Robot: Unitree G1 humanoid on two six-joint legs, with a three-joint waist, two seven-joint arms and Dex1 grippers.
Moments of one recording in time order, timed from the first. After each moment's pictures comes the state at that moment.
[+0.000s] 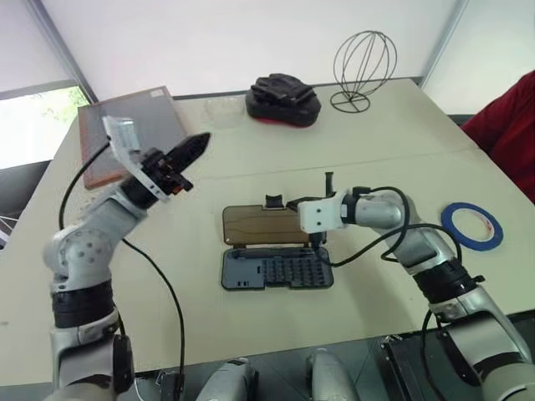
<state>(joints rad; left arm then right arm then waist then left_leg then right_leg) -0.48 0.47 0.31 -0.06 -0.87 0.68 -0.50 -0.65 -0.59 0.33 0.14 -0.35 -0.20 0.85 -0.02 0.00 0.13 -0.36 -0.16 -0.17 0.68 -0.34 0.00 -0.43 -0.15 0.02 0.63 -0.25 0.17</state>
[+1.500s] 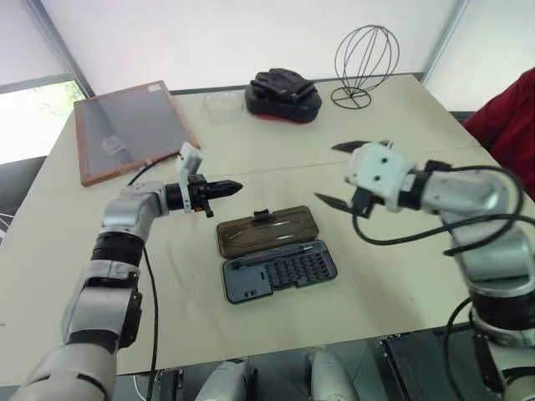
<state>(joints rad) -0.73 0.56 -0.02 0.41 -0.43 0.50 -1.23 -0.58 -0.69 0.11 -0.41 -0.06 0.53 0.92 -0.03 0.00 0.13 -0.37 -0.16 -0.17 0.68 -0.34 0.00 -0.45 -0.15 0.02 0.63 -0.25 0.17</state>
